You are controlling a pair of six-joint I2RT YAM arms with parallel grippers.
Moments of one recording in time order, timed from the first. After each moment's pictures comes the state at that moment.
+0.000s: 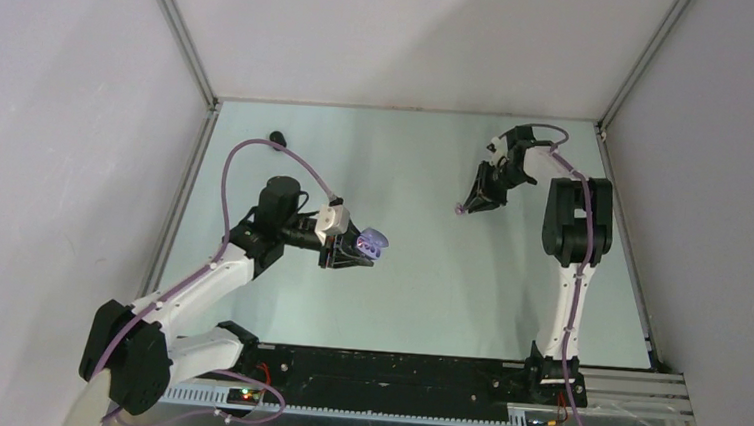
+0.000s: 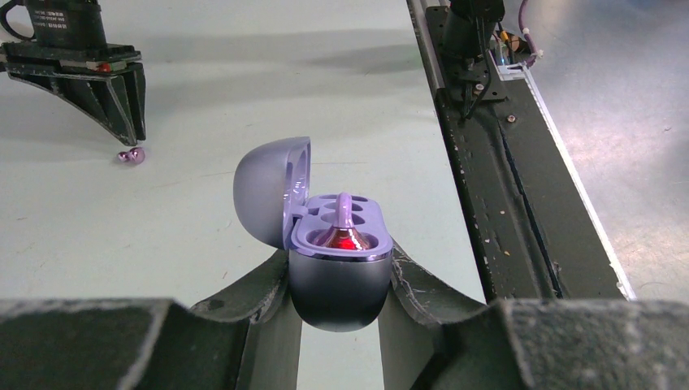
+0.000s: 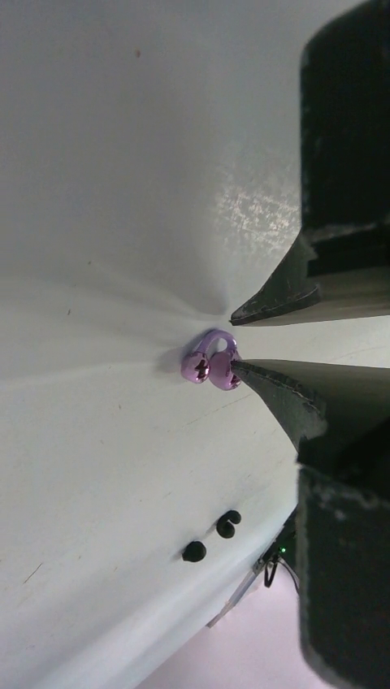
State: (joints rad) left arm -0.45 1.09 0.66 0.00 1.15 0.41; right arm 0.08 2.22 1.69 -0.80 -0.55 0.23
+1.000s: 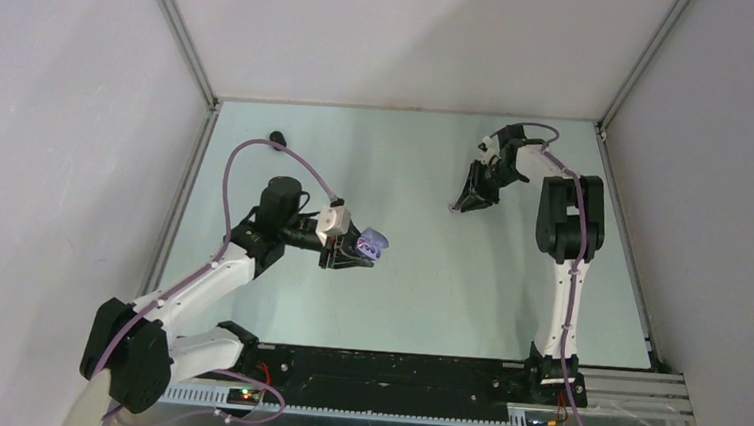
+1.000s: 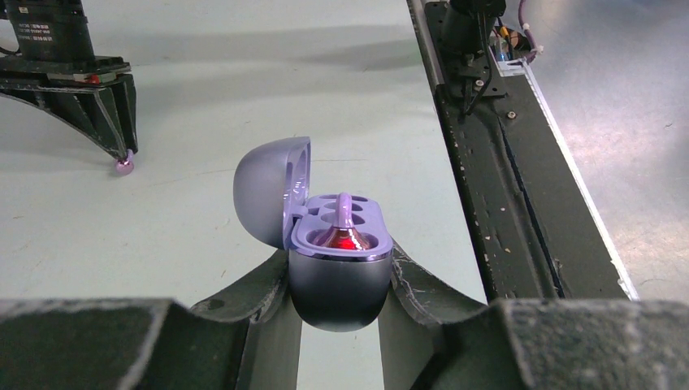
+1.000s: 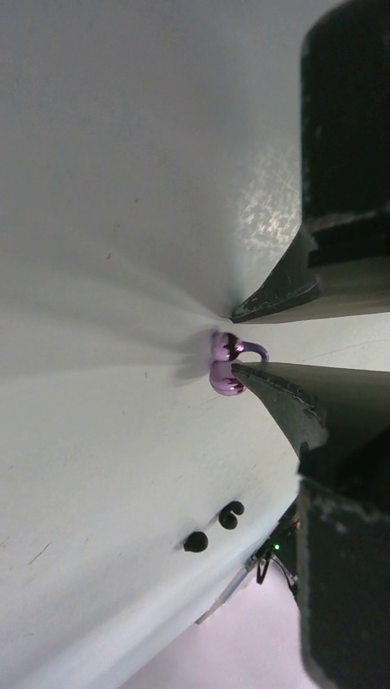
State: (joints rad) left arm -0.45 1.10 0.66 0.00 1.15 0.43; right arm 0.11 2.27 1.74 -0.80 -0.56 0.23
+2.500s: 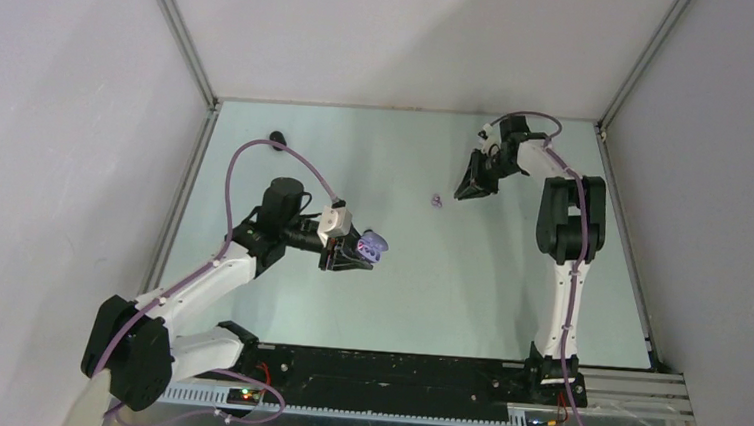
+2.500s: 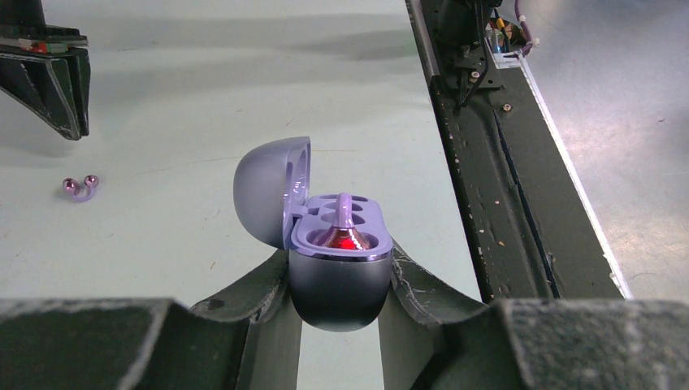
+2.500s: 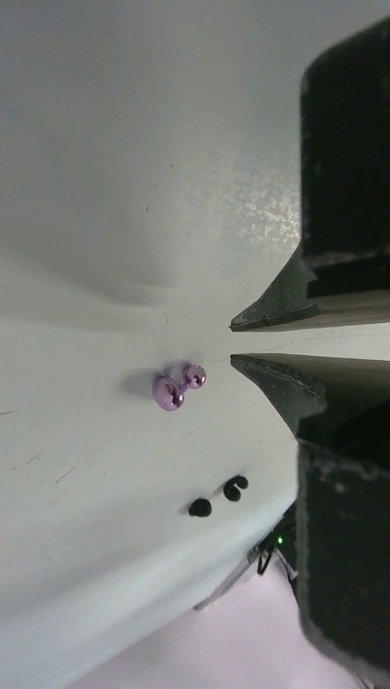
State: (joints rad) left arm -0.45 1.11 0.66 -0.04 1.15 0.45; right arm 0.11 2.27 1.80 -0.77 -0.62 0.24
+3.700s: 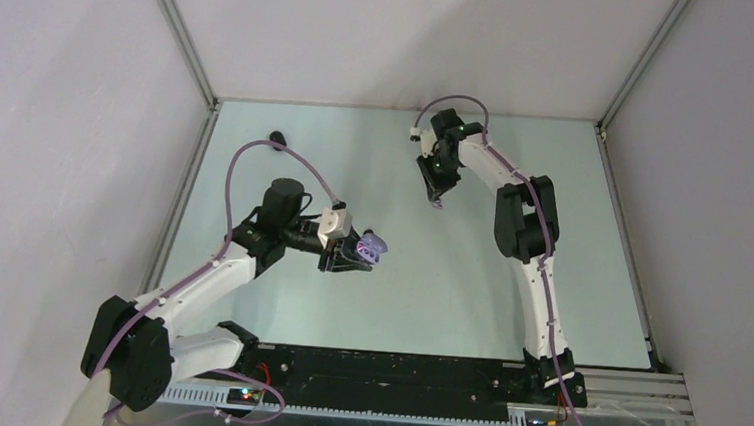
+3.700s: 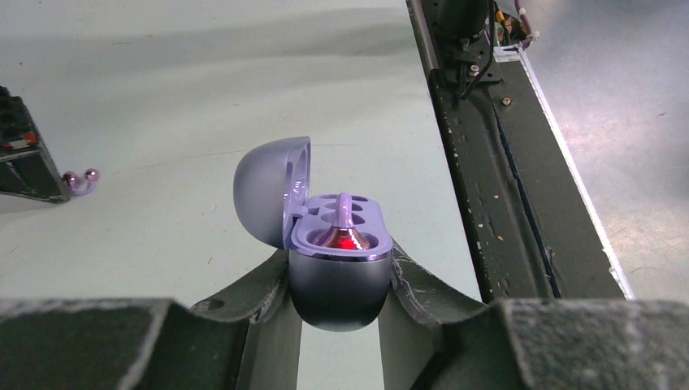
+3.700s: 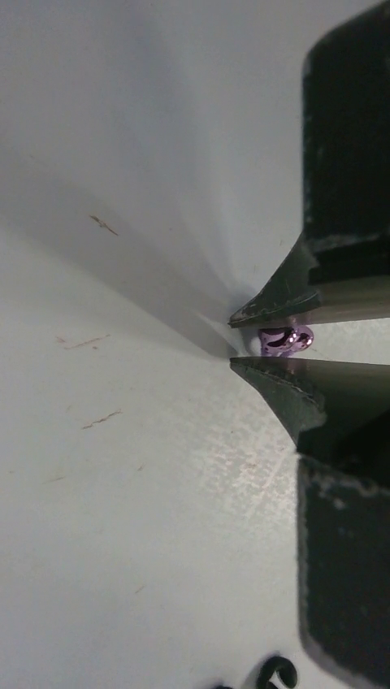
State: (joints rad) left arm -0.45 1.11 0.66 -0.07 1.15 0.47; right arm 0.39 2.42 2.11 -0.92 -0.20 -0.16
